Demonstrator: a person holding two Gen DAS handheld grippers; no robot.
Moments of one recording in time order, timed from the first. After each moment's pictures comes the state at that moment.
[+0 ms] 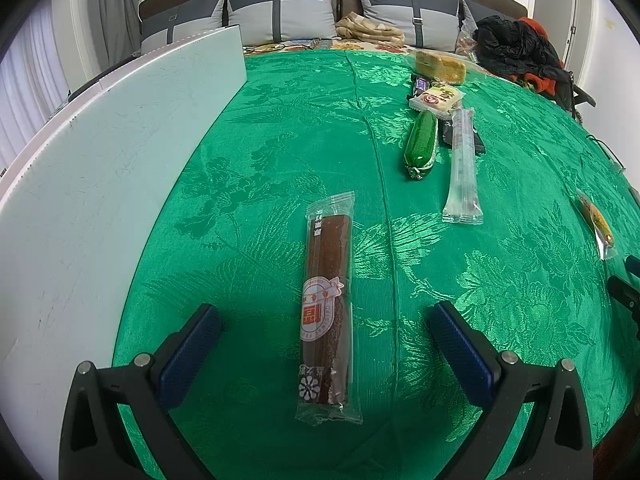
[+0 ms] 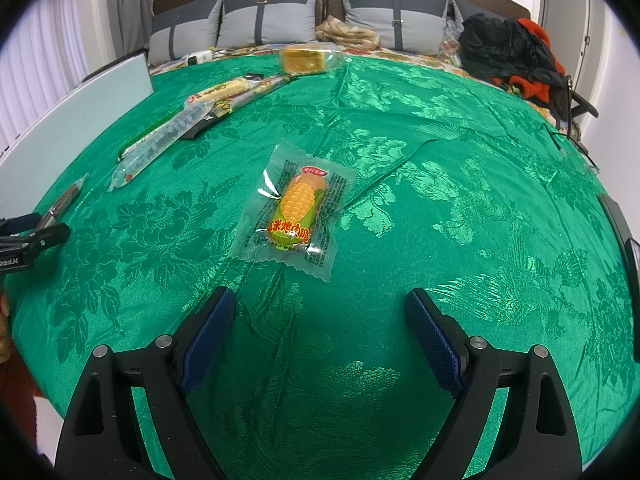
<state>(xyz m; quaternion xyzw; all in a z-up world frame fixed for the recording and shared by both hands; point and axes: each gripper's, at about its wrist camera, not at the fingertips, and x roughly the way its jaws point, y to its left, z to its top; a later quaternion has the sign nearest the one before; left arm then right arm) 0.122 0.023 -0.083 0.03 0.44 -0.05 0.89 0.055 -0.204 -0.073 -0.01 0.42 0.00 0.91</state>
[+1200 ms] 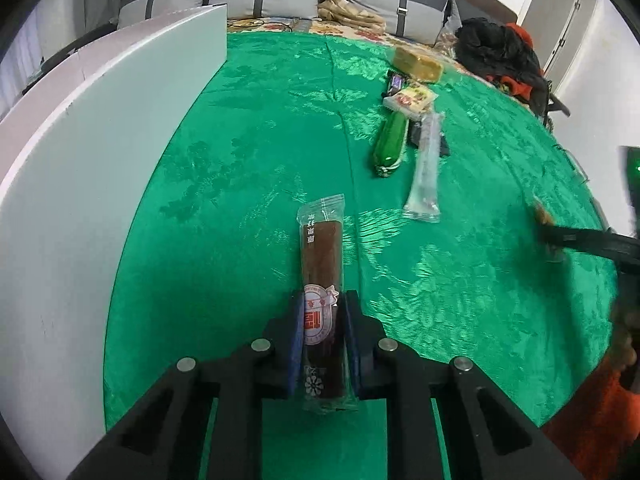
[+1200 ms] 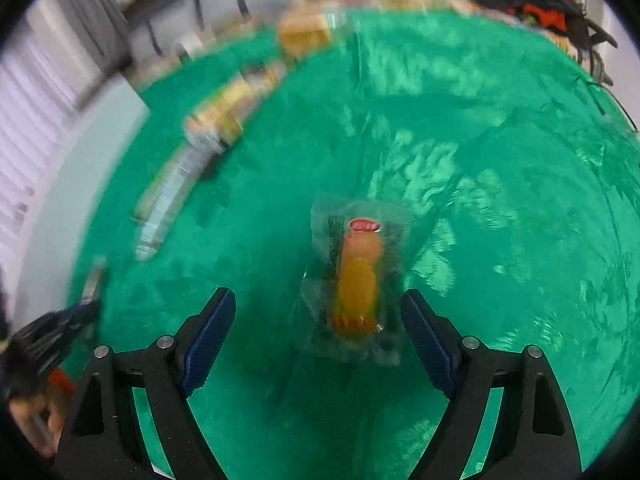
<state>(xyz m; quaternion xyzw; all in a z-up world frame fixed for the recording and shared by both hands) 0.116 0.037 -0.057 -0.03 0.49 -0.12 0.87 0.149 -0.195 -0.053 0.09 0.54 0.01 0.84</state>
